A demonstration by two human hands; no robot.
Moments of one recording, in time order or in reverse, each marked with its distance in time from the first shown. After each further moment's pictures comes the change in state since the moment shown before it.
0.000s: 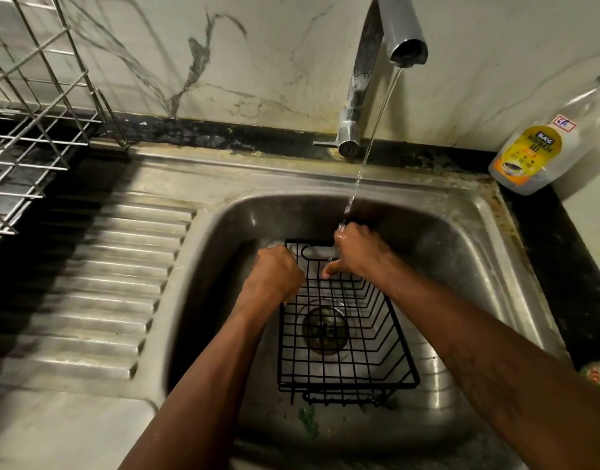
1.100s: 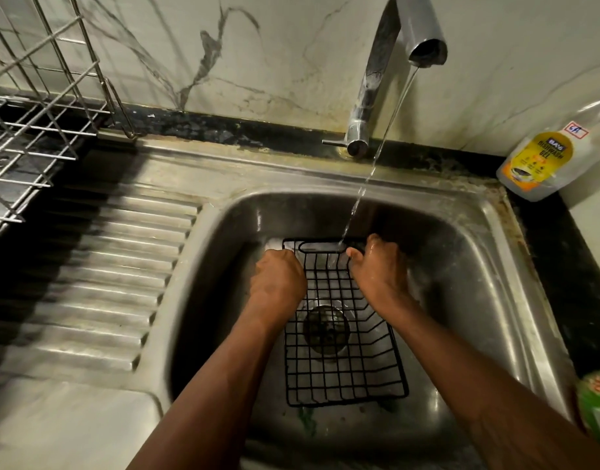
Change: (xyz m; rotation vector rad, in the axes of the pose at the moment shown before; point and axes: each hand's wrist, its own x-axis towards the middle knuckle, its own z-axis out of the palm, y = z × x) left_hand -0.011 -0.012 0.004 0.166 0.106 0.118; right_hand -0.044 -0.004 0.026 0.307 0.394 0.357
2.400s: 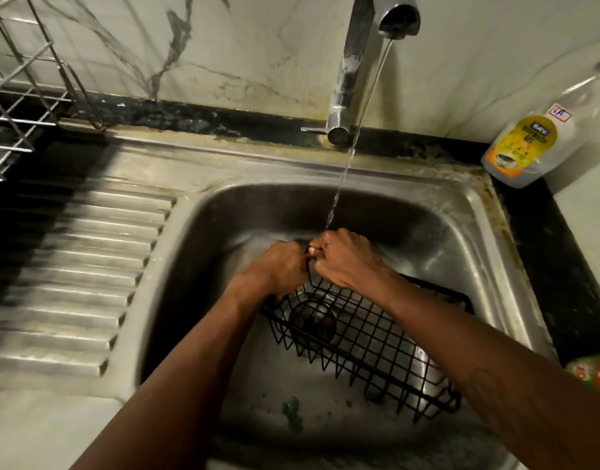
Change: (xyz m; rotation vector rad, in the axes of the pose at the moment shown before) left_hand 0.027 0.017 0.007 0.178 -0.251 0.414; right_hand 0.014 -0.016 -0.005 -0.220 -0.283 -0.450
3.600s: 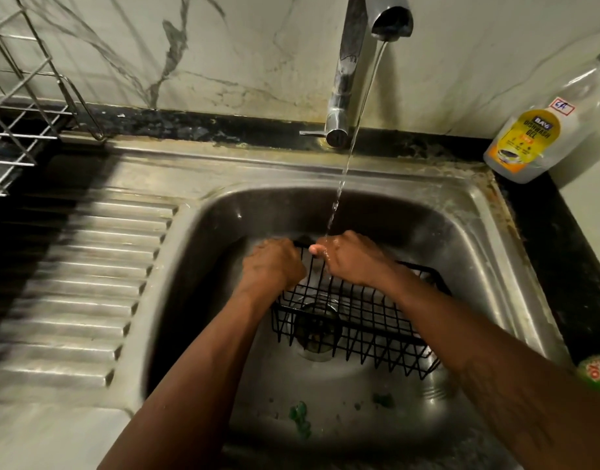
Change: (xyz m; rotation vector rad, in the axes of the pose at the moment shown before) left_hand 0.000 0.005 -0.010 -0.049 0.097 -0.339; right_hand 0.013 0.025 0.010 0.056 -0.062 -0.117
